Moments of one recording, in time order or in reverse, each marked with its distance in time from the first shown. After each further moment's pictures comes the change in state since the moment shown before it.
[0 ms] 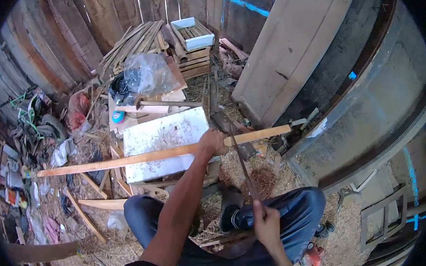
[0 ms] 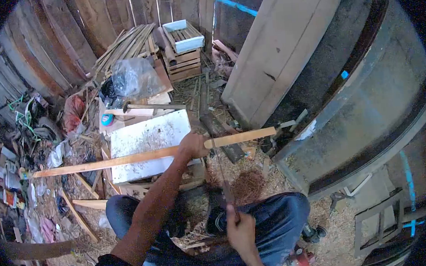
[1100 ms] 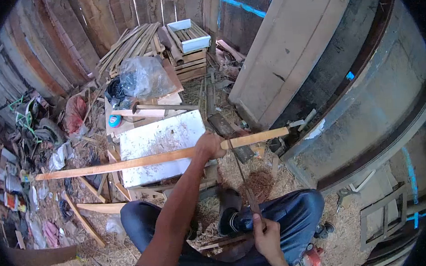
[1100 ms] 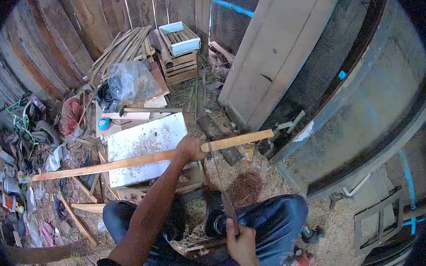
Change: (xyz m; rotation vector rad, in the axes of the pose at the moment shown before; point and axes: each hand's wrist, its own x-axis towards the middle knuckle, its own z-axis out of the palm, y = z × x) left_hand -0.001 0.003 -0.002 -0.043 0.066 0.029; right_hand -0.022 0.001 -0.010 0.049 -0.043 0.047
